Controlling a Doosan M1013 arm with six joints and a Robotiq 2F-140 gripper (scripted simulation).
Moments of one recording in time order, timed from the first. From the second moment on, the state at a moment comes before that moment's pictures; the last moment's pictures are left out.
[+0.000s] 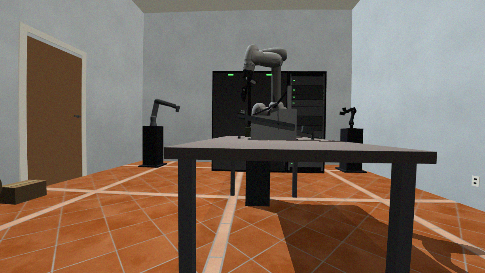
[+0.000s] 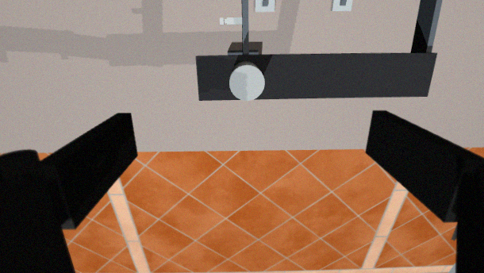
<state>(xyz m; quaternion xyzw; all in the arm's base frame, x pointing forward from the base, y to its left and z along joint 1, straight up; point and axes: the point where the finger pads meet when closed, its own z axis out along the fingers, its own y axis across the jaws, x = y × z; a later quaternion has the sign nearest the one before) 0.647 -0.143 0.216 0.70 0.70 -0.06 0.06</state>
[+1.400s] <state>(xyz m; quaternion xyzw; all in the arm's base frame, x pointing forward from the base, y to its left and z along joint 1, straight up) 0.647 -0.143 0.215 0.70 0.70 -0.06 0.06</state>
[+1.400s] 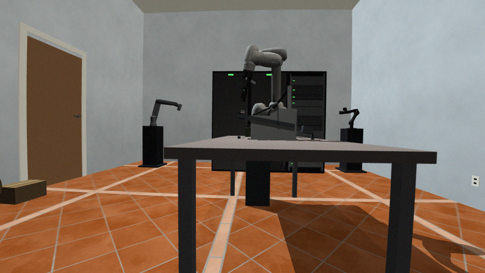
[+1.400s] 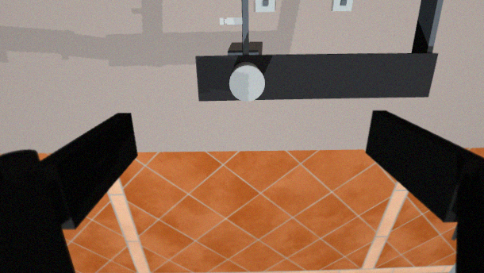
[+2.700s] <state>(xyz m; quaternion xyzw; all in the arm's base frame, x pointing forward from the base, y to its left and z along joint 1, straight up) 0.647 -0.143 0.203 0.70 0.70 -0.06 0.06</state>
